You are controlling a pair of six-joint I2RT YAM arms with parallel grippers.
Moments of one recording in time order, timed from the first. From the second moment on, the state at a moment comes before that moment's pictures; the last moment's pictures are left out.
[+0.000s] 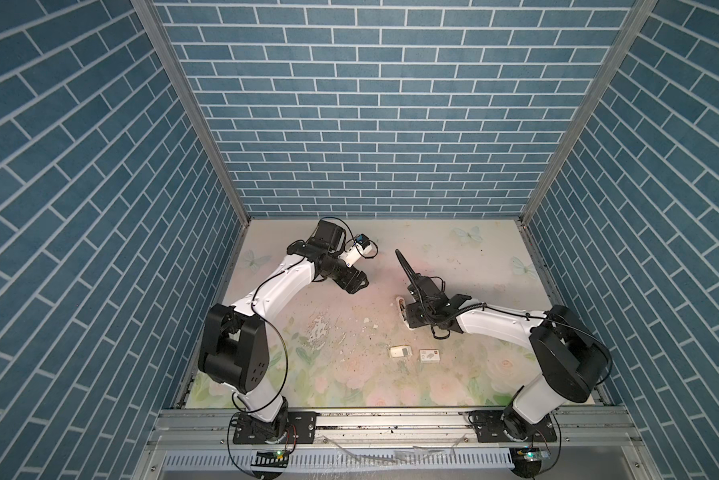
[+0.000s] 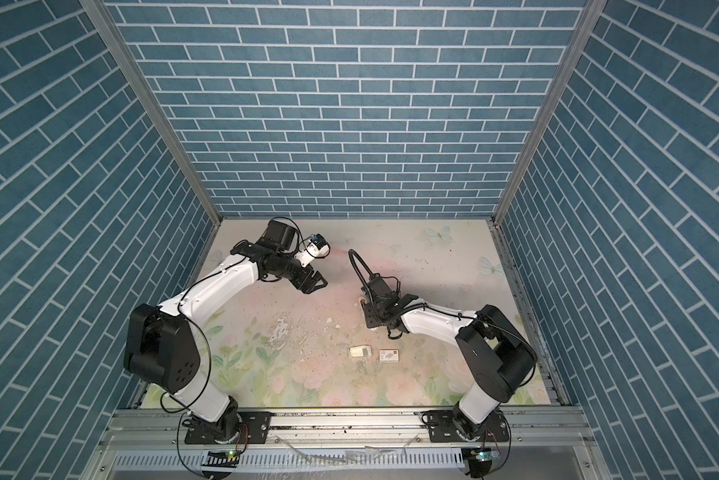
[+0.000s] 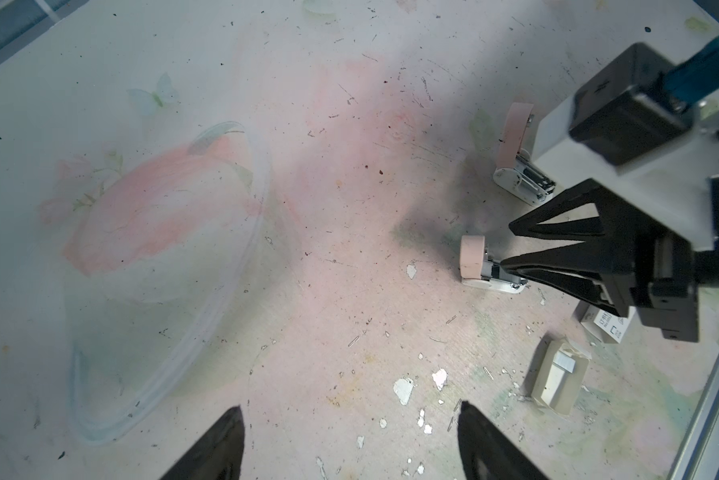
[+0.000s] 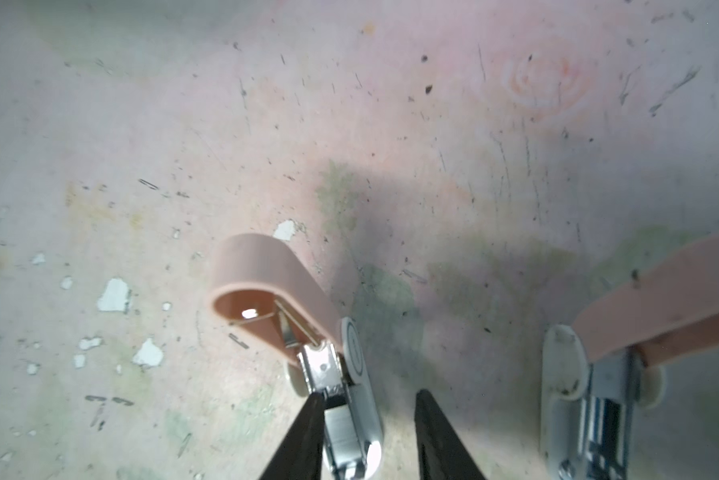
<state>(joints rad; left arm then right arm) -0.37 1.65 1.35 -0.73 0.39 0.35 0.80 1.60 0.90 -0.29 0.11 0.44</state>
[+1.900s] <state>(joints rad) -0.36 1.65 1.35 -0.73 0.39 0.36 0.80 1.74 0.92 -0.19 0.00 0.44</state>
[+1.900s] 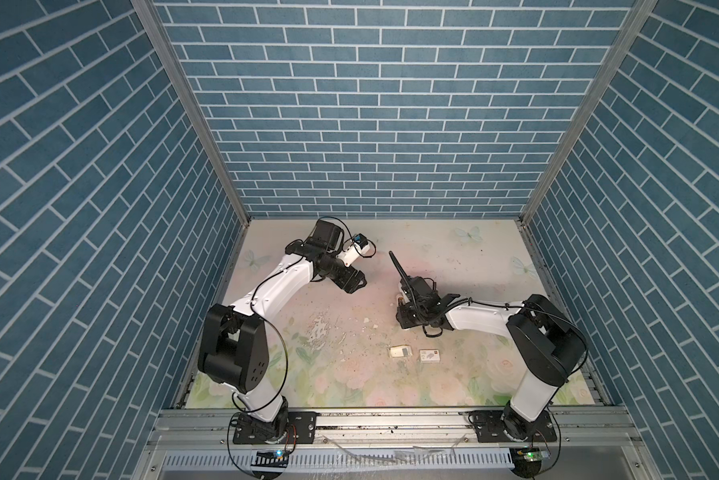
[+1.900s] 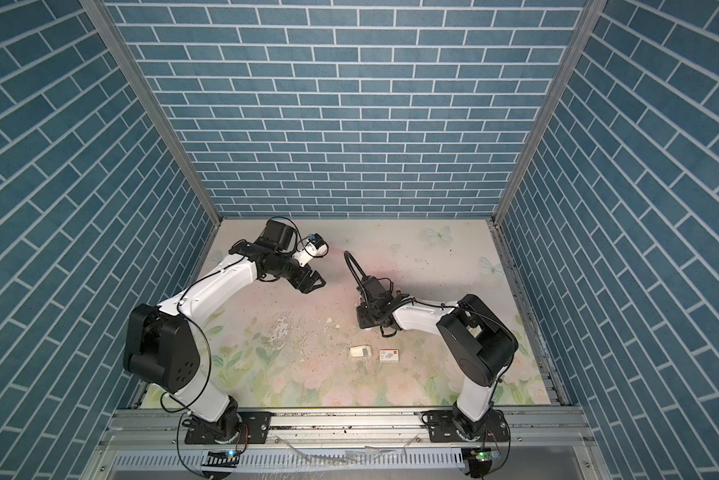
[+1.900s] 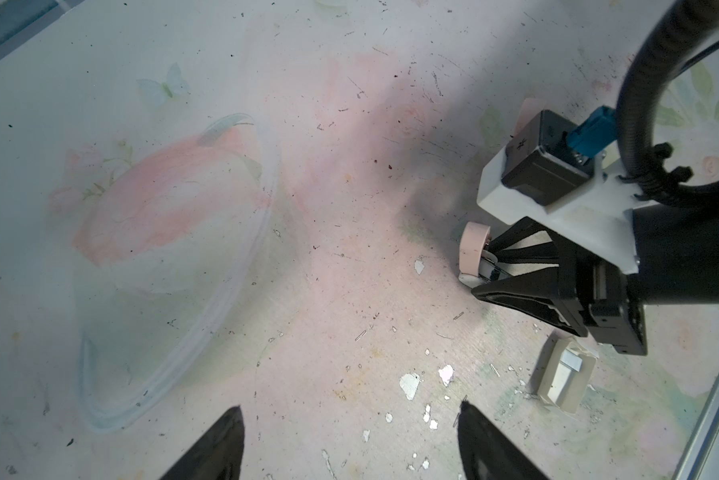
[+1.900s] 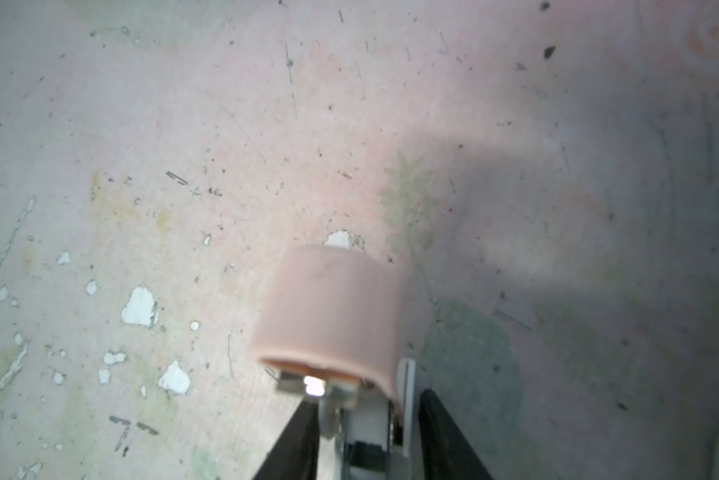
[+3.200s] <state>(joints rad) -0.34 1.65 1.36 -0.70 0.46 0.31 1.10 1.52 0.80 -0.37 0.04 0.73</state>
